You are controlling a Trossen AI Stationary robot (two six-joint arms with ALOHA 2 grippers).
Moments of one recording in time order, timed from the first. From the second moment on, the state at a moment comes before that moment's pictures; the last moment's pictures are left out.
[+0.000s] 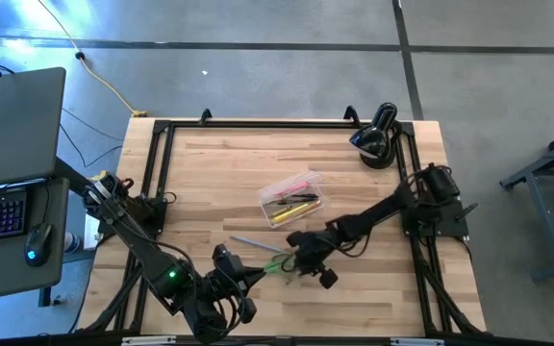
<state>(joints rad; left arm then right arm) -0.78 1.75 1.62 -0.75 -0.96 -1.16 0.31 1.87 0.93 0.13 -0.27 -0.22</state>
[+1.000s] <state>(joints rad) -0.79 1.75 1.62 -0.73 -0.95 -1.17 0.31 2.01 0.62 0.75 -0.29 -0.11</state>
